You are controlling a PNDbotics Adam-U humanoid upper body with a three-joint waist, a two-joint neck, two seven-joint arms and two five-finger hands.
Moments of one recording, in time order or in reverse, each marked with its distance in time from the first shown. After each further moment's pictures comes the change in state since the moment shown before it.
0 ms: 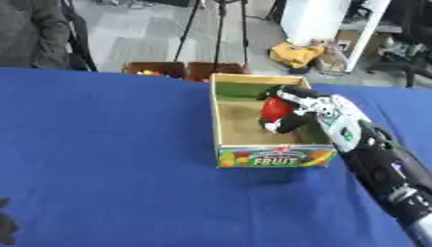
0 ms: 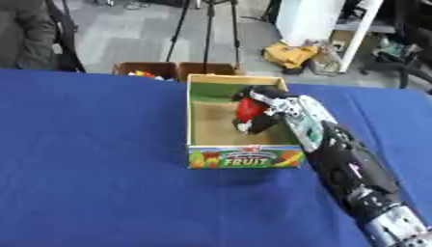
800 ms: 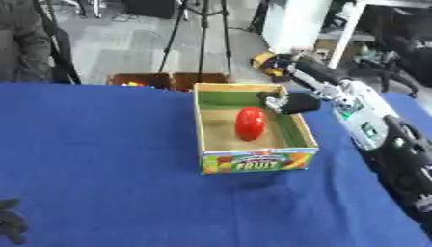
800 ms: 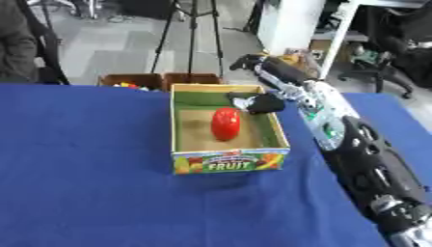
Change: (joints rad) left arm 0.035 -0.001 0.008 0.005 0.000 -0.003 0.011; right arm 0.078 -0.091 0.007 -0.360 -0.116 -0.022 -0.125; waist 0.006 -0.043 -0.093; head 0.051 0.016
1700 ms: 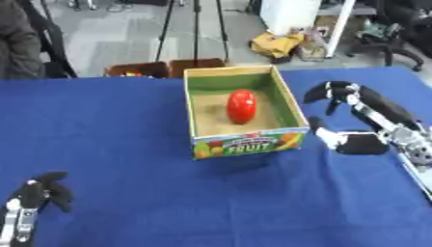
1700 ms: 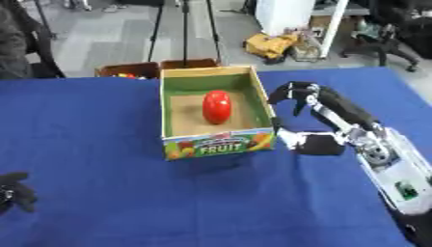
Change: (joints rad) left arm 0.041 -0.009 0.030 0.012 -0.002 0.000 0.029; right arm 0.396 0.071 -0.028 -0.417 -0.191 -0.022 -0.020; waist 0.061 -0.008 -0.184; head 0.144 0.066
